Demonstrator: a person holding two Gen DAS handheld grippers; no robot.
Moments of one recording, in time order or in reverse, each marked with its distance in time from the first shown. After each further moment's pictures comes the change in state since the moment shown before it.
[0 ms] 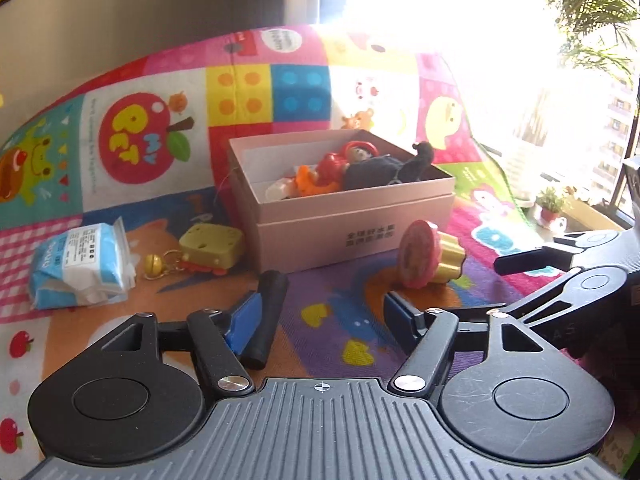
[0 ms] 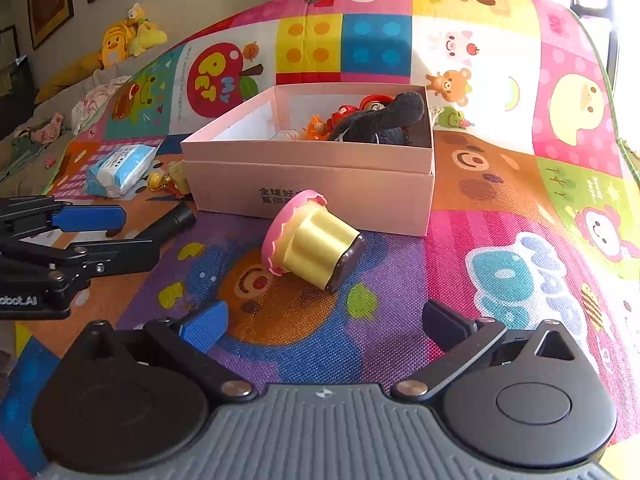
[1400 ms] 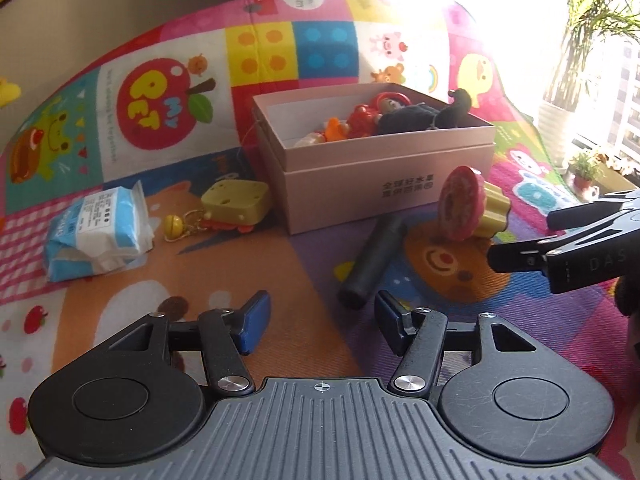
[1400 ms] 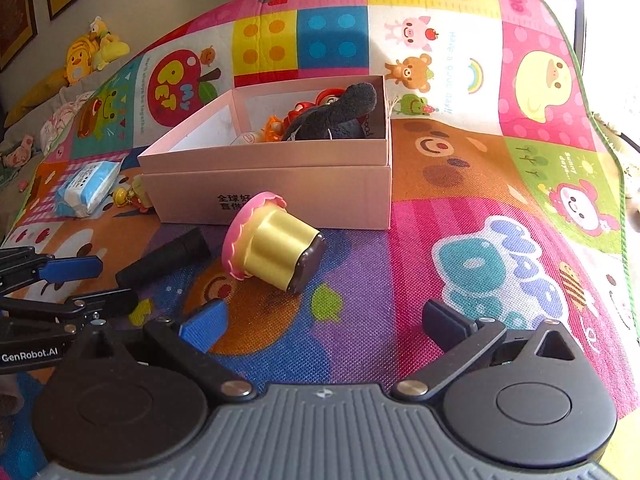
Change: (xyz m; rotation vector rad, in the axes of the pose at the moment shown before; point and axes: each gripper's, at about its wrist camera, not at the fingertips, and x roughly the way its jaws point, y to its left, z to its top) left arm 0.025 0.007 -0.015 0.019 0.110 0.132; right arm 0.005 -0.013 0.002 0.087 0.008 -0.062
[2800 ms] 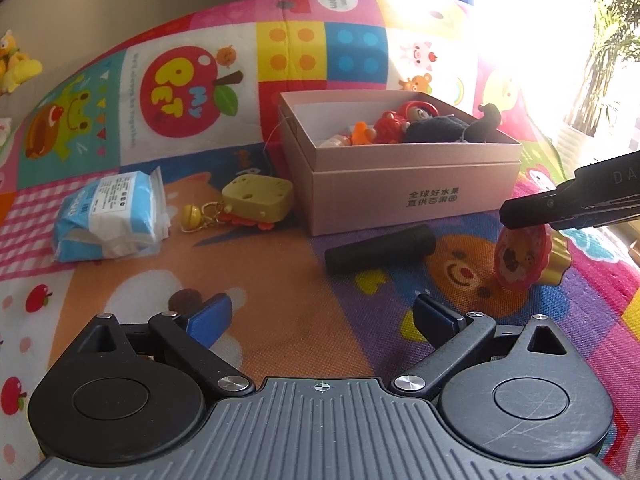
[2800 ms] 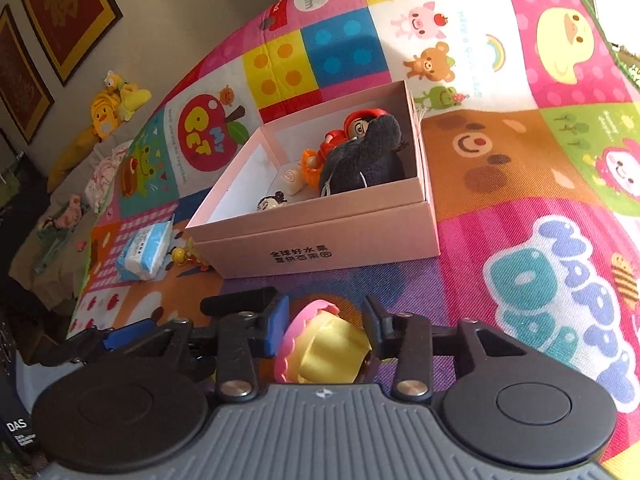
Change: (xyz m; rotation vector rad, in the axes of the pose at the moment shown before) left arm 0.002 0.007 -0.001 -0.082 -0.009 0.010; right arm -0.005 -0.021 0.033 0.229 0.042 0.254
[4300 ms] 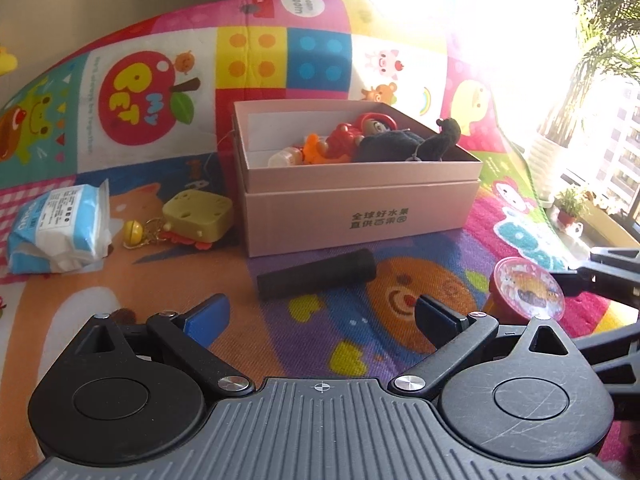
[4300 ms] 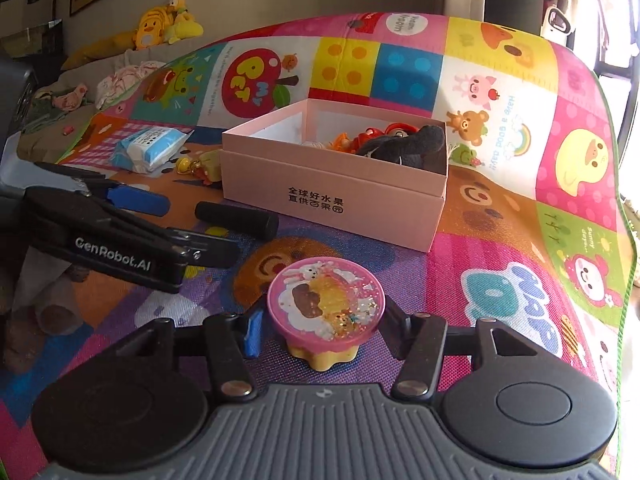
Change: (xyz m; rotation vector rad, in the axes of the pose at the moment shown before) left arm 0.012 -0.025 0.017 -0.021 -0.012 -0.108; right arm -0.012 0.035 -0.062 -0.477 -0.064 -0.194
